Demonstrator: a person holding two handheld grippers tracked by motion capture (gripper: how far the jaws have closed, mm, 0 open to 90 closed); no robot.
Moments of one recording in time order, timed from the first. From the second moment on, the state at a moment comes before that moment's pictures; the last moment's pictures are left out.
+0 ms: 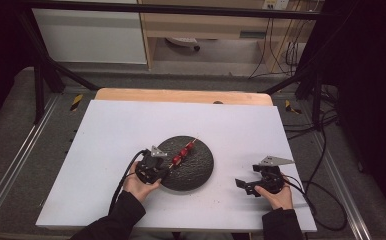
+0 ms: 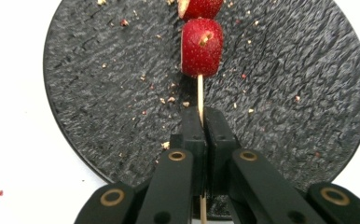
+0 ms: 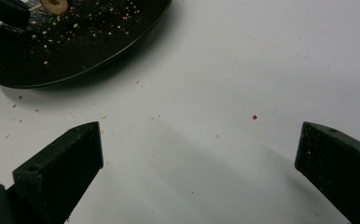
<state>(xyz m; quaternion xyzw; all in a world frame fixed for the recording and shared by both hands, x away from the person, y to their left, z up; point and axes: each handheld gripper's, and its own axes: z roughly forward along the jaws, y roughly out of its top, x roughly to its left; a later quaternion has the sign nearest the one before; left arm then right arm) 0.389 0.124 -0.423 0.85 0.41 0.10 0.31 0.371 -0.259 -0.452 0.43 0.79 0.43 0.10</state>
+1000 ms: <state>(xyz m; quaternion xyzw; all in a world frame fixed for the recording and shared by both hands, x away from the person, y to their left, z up) 0.382 0.146 -0.408 0.85 0.37 0.11 0.36 0.370 -0.263 -0.449 0.44 0.78 0.44 0.11</state>
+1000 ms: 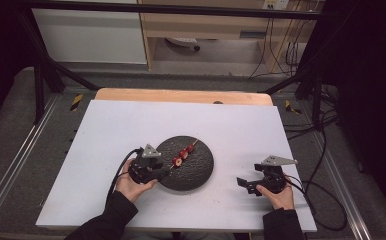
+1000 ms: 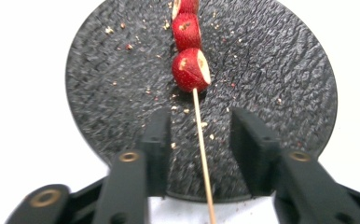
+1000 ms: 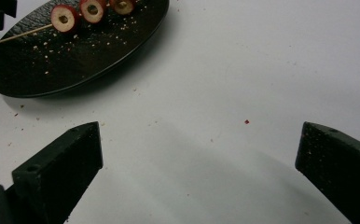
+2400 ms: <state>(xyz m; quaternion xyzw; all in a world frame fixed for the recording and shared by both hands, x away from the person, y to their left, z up) 0.349 0.285 -0.451 0.81 0.41 0.15 0.39 0.369 -0.259 -0.454 0.43 0.79 0.43 0.10</state>
